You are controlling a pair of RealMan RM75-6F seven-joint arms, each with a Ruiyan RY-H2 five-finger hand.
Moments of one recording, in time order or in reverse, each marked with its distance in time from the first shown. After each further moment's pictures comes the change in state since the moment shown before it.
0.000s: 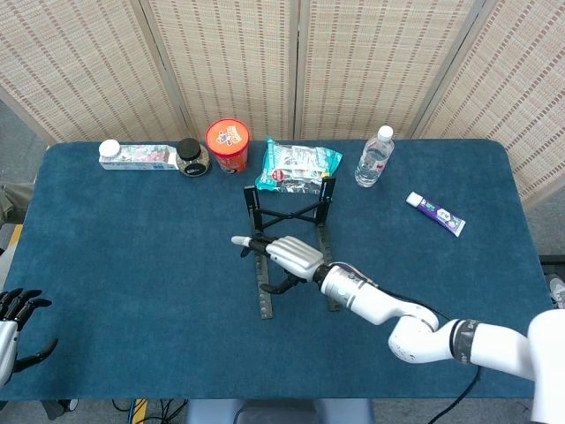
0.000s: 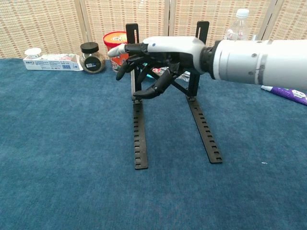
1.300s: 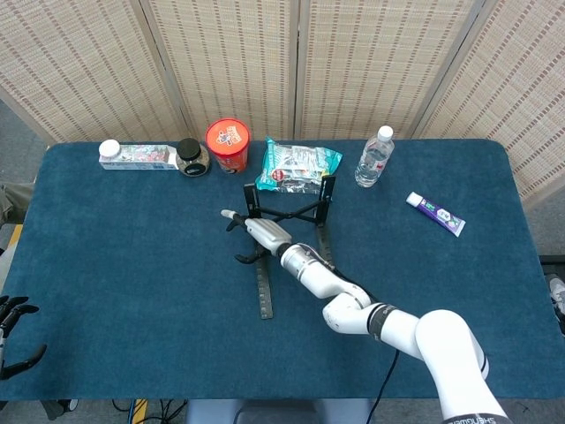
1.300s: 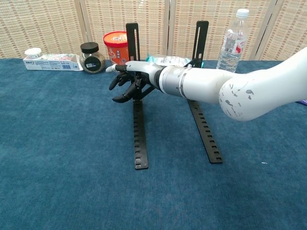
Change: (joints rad) left arm 0.031 0.012 0.006 0.017 -0.018 0.012 -0.044; right arm 0.225 -0.435 0.076 0.658 0.201 -0.168 0.137
